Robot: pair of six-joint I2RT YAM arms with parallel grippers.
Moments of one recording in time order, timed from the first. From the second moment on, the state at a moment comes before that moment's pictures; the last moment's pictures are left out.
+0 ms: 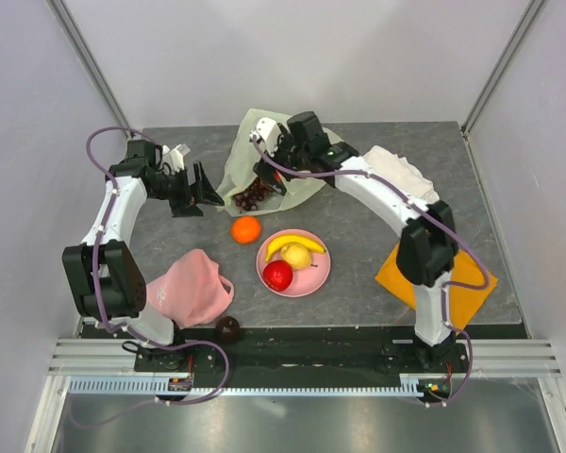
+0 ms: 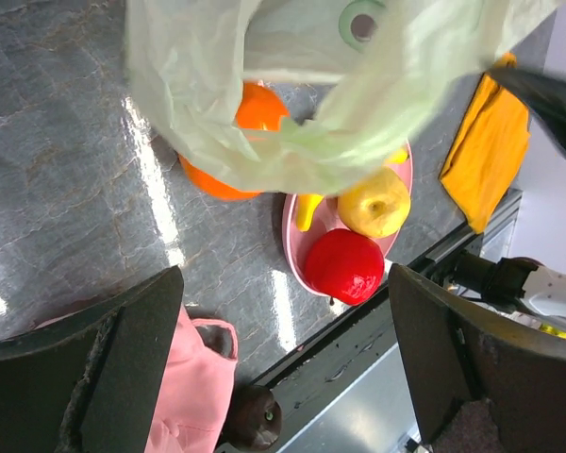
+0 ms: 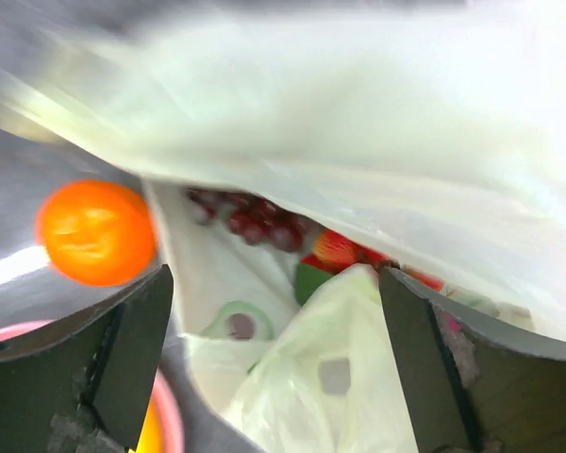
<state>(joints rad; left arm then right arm) 0.11 1.61 1.33 -0.87 0.72 -0.09 0.64 2.07 1.91 -0.44 -0.25 -0.42</state>
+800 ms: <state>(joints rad) 0.15 1.50 1.32 -0.86 0.69 -0.09 0.87 2.16 1.84 -0.58 -0.22 -0.25</state>
